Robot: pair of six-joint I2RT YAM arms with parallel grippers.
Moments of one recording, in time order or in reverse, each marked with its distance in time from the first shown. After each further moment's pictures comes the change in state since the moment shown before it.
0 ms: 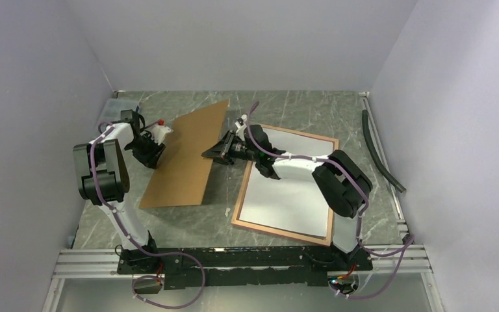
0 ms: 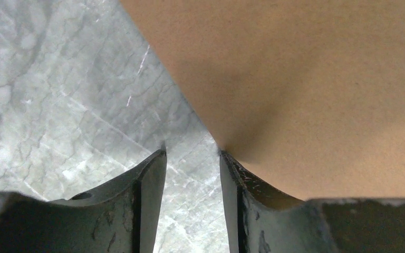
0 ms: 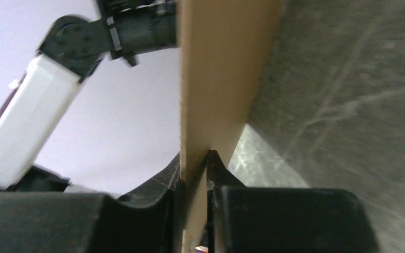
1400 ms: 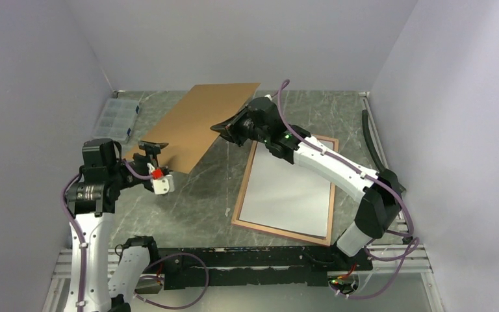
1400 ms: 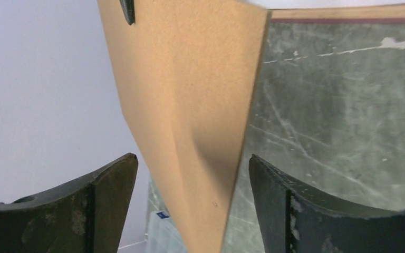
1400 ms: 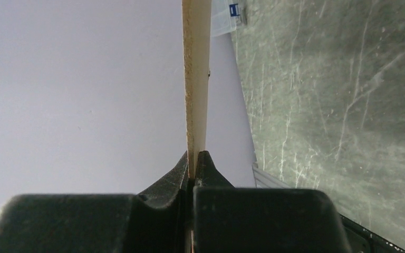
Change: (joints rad) left arm -0.092 -1.137 -0.190 -0.281 0.605 0.624; right arm 0.001 -0.280 0.334 -0.819 0.336 0.197
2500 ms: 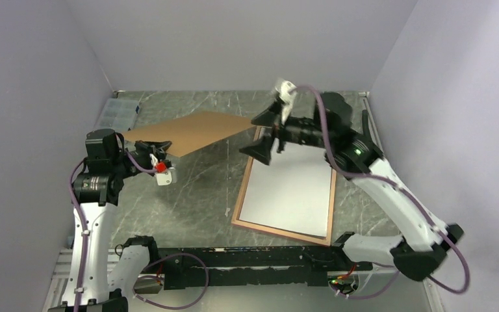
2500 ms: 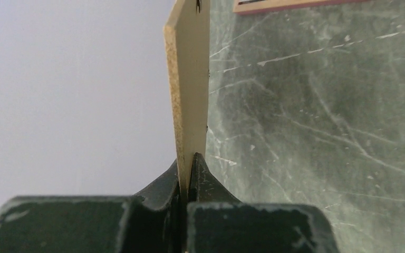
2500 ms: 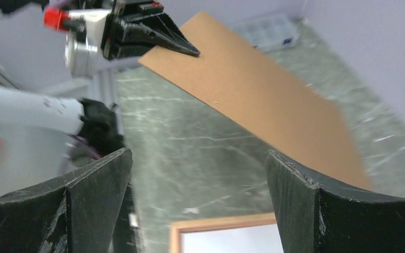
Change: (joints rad) left arm -0.023 0.051 -0.051 0.261 -0.034 0.045; right arm -0.087 -0.346 0.056 -0.194 -0.477 -1.400
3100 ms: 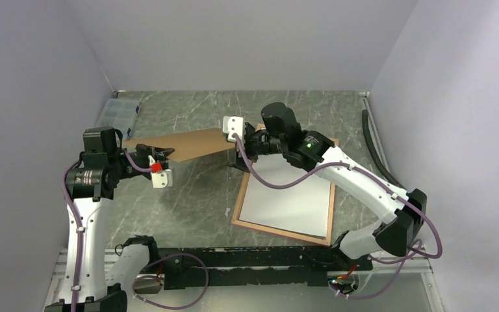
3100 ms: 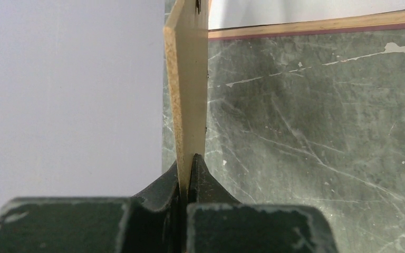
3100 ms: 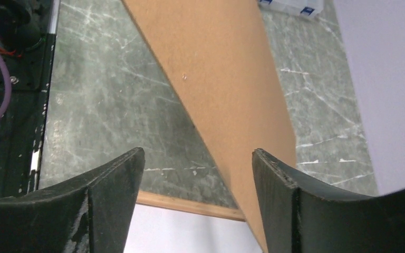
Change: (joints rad) left arm 0.000 0.058 0.148 -0.278 0.086 0.058; right arm 0.126 0.153 -0.074 -0.049 0.045 -0.639
